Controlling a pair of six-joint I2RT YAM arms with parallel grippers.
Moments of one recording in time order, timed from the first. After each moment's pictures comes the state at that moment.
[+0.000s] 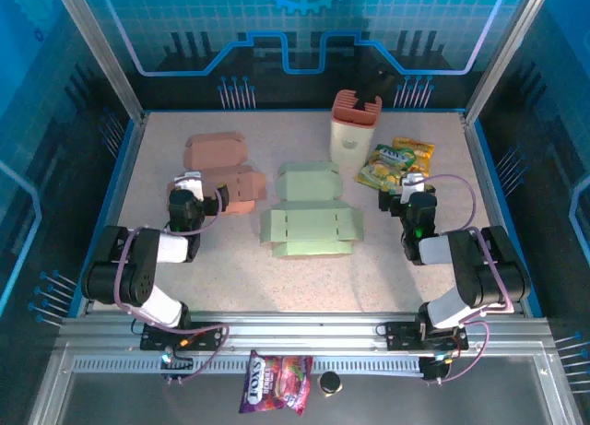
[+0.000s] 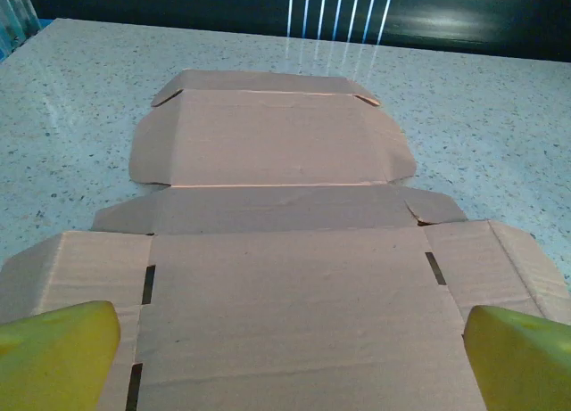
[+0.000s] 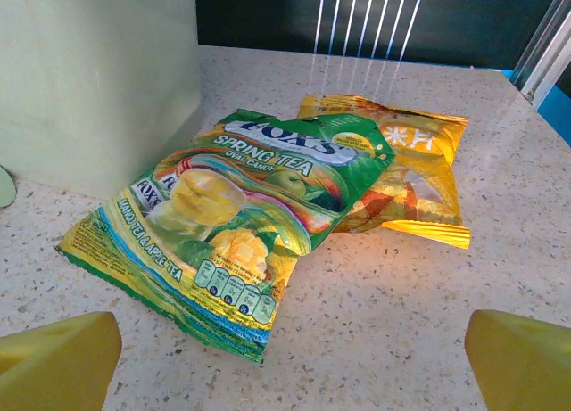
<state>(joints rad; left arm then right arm) -0.01 1.55 0.37 0.83 -0.07 -0.11 0.10 1.54 0.36 0.85 0.18 -0.04</state>
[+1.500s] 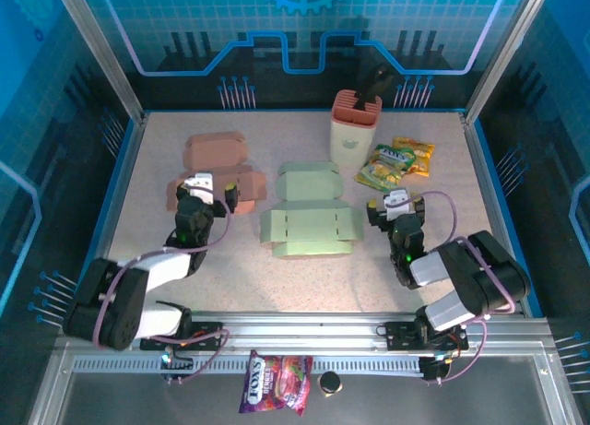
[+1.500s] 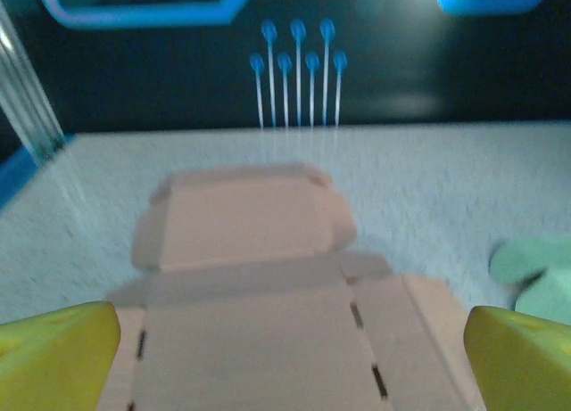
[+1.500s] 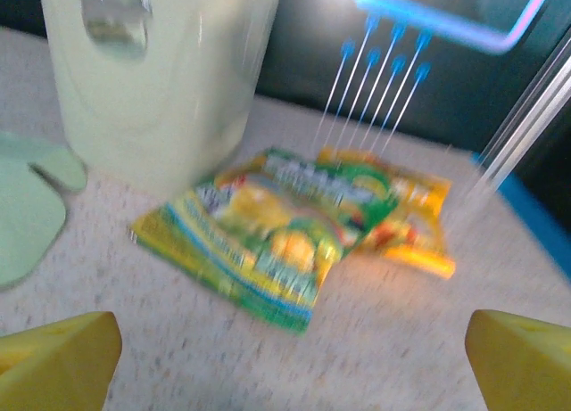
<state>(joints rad) -0.22 1.21 0.35 0.71 -0.30 -0.04 0.36 1.44 0.19 1.11 0.46 -0.24</state>
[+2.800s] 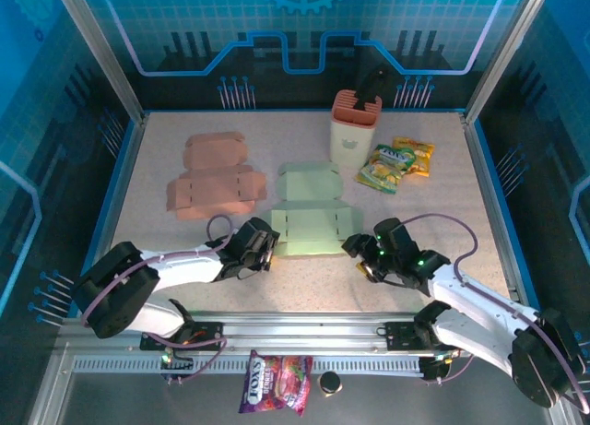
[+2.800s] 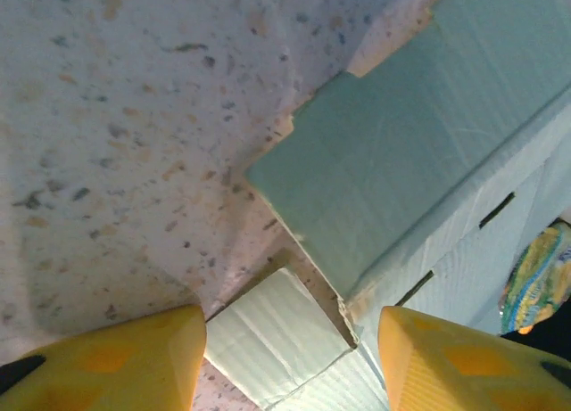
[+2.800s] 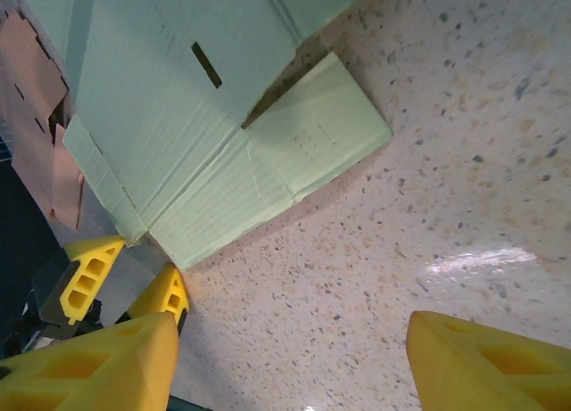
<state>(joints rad) -0.72 1.40 0.48 0.06 -0.09 -1.91 0.59 0.93 0.39 -0.30 -0.21 1.39</state>
